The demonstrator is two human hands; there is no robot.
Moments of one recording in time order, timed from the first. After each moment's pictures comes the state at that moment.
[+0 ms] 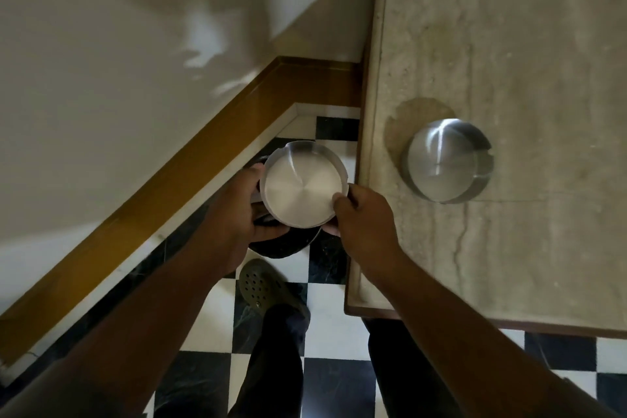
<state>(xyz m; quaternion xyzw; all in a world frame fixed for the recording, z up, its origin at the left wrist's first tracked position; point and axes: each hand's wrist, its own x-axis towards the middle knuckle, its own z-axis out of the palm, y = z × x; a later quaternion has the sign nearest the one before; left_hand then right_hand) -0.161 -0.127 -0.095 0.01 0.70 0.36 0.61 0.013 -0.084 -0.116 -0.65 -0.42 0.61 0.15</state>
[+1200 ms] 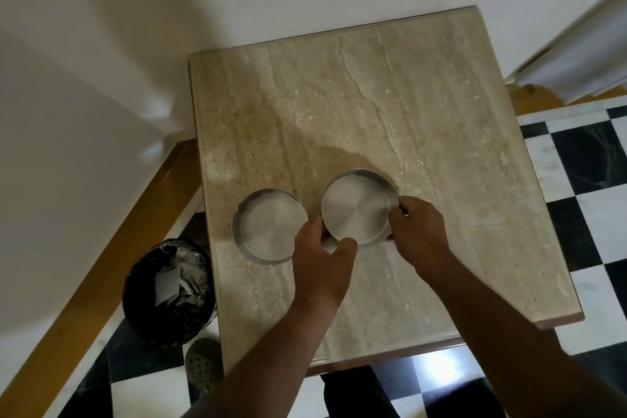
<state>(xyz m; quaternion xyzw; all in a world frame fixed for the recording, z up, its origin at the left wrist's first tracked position) 0.160 -0.013 -0.063 0.28 0.72 0.33 0.54 0.305 0.044 -0.099 -0.77 -0.46 0.43 0.15</state>
